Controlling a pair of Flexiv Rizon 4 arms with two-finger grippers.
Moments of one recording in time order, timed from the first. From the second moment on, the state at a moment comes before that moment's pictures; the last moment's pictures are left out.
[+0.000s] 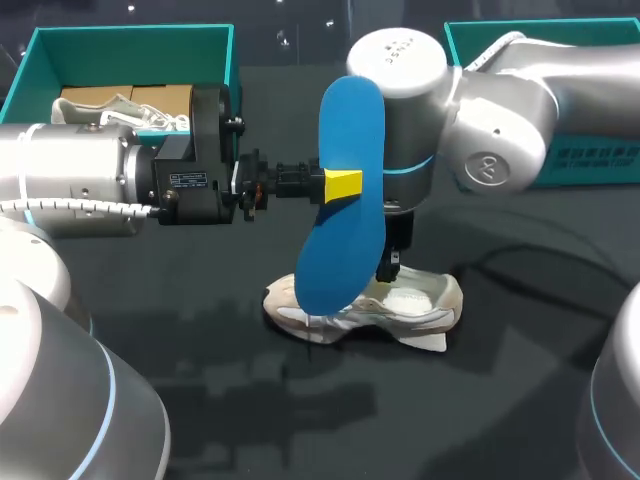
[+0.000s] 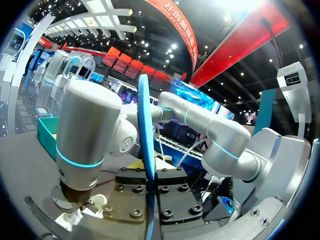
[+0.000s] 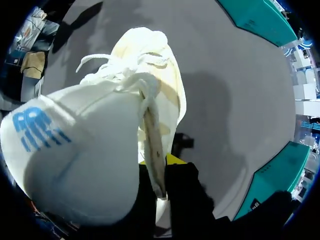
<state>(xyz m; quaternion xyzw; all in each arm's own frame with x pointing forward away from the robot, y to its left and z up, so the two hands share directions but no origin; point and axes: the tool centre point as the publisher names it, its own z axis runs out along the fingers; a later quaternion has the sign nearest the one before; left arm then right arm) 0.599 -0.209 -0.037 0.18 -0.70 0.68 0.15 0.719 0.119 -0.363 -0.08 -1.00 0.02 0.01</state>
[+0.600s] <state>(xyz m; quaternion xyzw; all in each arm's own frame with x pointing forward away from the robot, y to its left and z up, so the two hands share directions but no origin) 0.599 -0.209 -0.037 0.18 -0.70 0.68 0.15 0.699 0.110 -0.331 -0.32 -0.95 -0.01 0.06</state>
